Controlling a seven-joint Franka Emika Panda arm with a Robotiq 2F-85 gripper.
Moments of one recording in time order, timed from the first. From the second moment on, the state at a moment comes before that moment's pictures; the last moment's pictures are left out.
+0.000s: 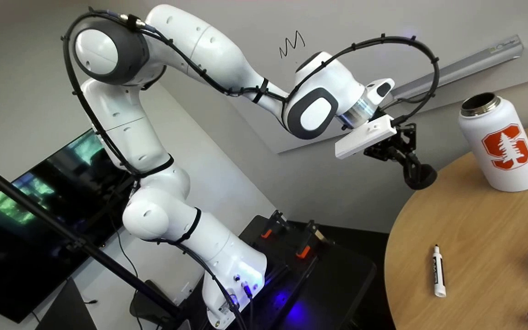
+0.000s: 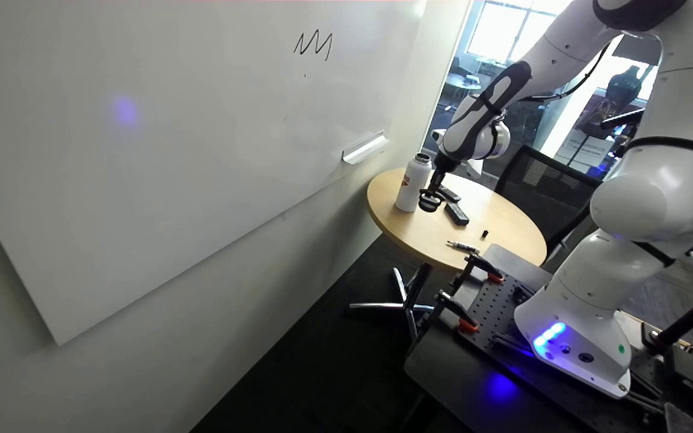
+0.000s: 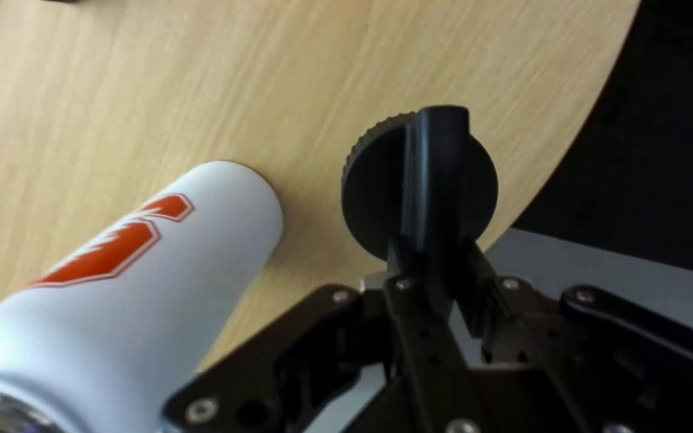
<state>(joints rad) -0.54 0.36 -0.06 -2.44 -0.10 2.99 -0.83</state>
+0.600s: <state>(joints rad) -0.37 0.42 -0.21 -2.47 -0.23 3.00 -0.72</state>
